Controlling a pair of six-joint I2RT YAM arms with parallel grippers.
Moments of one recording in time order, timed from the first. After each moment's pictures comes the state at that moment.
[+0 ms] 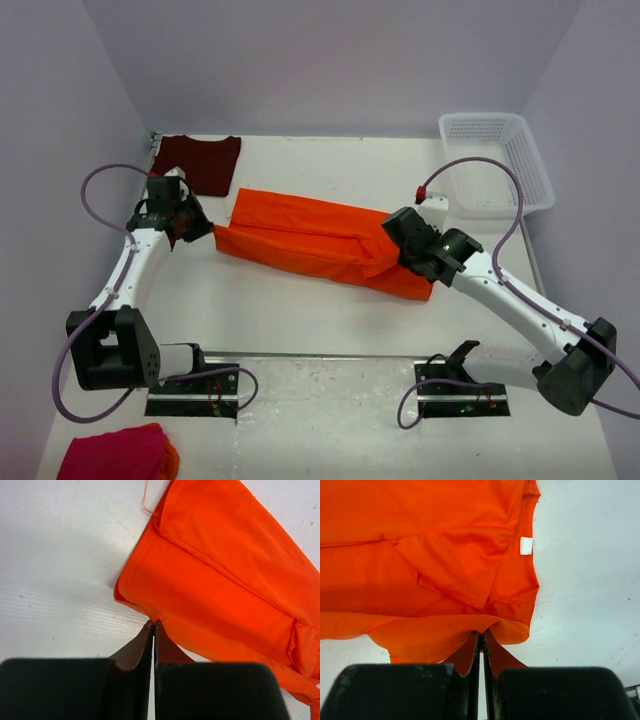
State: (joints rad) left arm 0.07 1.28 0.96 -0.54 0.14 -0.48; right arm 0.74 1.17 1.06 -0.96 0.63 0.82
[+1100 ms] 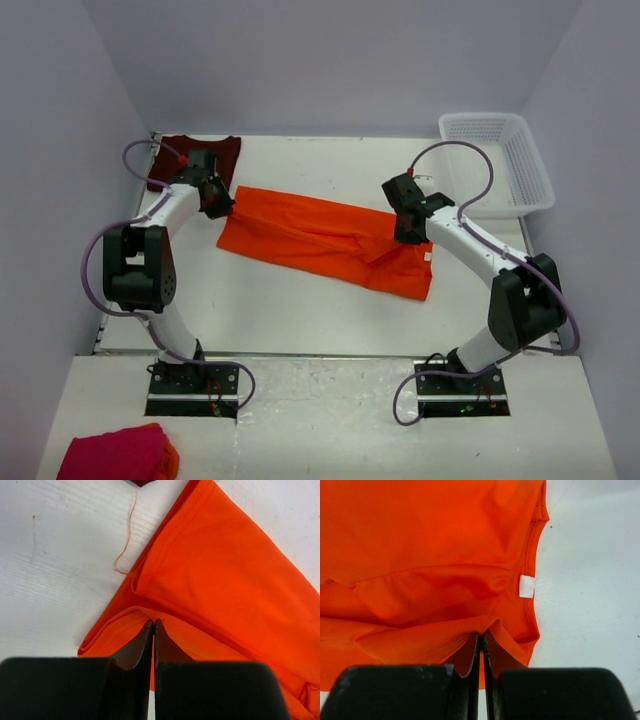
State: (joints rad) left arm -0.05 1.77 1.27 -0.48 -0.02 -0.57; right arm 0.45 1.55 1.16 -0.78 0.45 0.58
